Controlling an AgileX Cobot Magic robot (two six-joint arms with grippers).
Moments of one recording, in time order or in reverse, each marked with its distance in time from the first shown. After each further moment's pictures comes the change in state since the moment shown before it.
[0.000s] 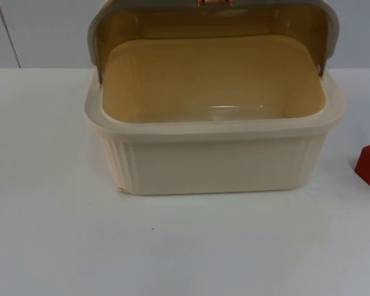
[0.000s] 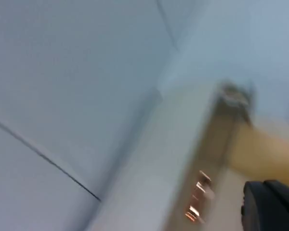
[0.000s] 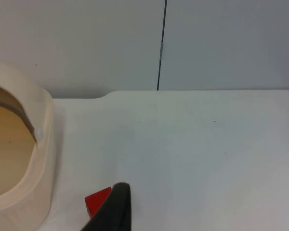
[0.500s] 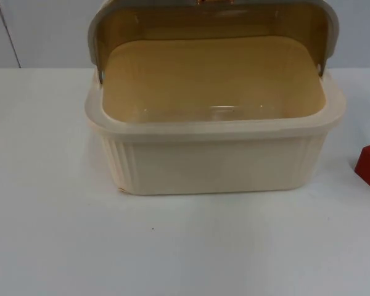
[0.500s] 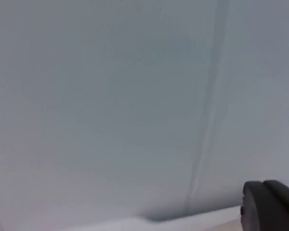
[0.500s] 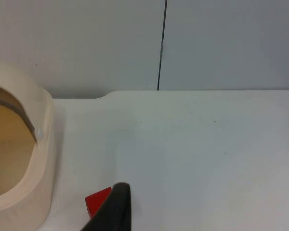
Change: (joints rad) right arm 0.000 0.000 0.000 0.000 0.000 0.000; left arm 0.483 -0.109 0.024 -0.168 -0.039 -0.337
